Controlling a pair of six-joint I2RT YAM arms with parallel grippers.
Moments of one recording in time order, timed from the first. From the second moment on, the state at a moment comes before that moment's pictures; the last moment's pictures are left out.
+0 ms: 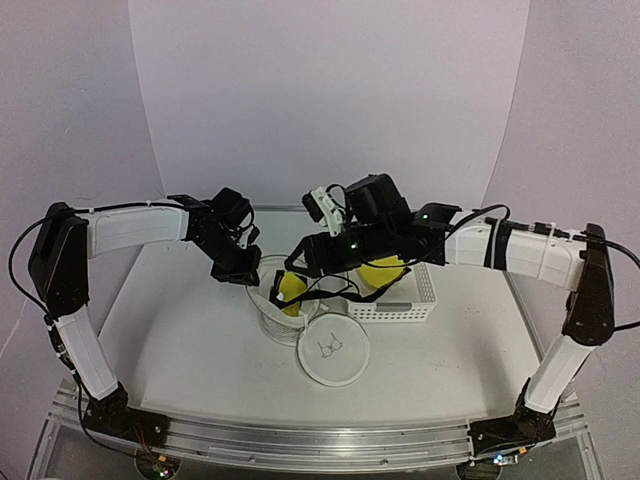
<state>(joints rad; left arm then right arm) -0.61 1.77 1.35 -0.72 0.21 -0.49 0.94 1.71 1.43 -0.30 -0.27 0.44</state>
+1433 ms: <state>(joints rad) -0.61 1.77 1.35 -0.72 0.21 -0.49 1.03 2.17 1.76 -0.48 0.03 0.46</state>
